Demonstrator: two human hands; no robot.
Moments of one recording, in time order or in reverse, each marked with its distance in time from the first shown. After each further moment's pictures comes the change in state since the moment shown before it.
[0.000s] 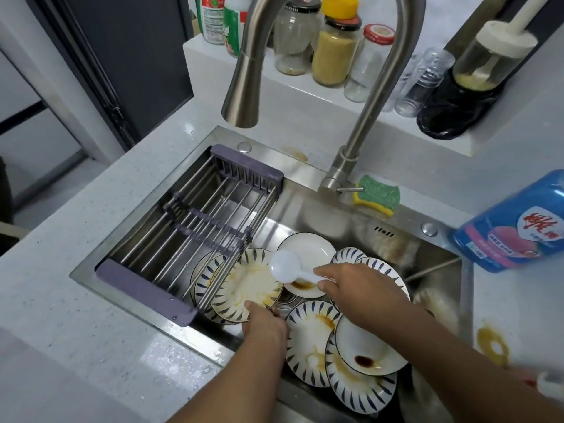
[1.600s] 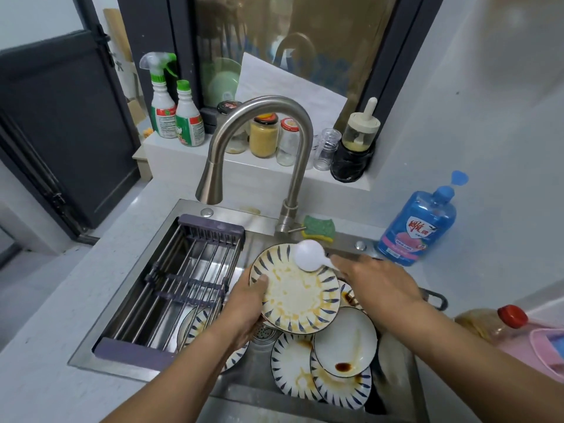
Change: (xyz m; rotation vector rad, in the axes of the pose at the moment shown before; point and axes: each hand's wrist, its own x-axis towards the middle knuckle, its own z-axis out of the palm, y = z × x) left_hand -0.182 0.110 -0.014 0.953 -0.998 0.503; right_hand -0.102 -0.002 -0.072 -0.446 0.311 0.210
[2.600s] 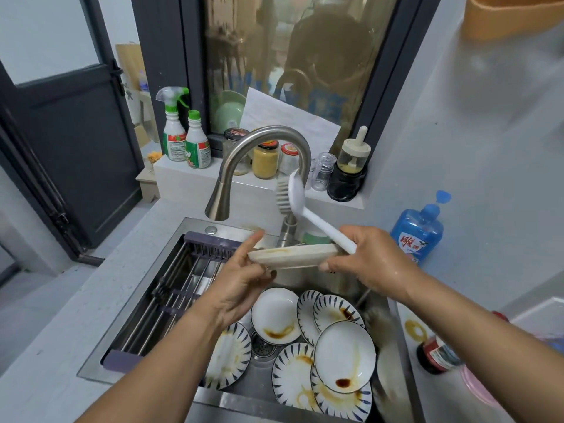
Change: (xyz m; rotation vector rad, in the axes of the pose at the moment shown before) left_hand -0.028 0.073 -0.014 -0.491 -0.307 0.142; right_hand -0.014 0.001 -0.074 0.888 0.254 0.013
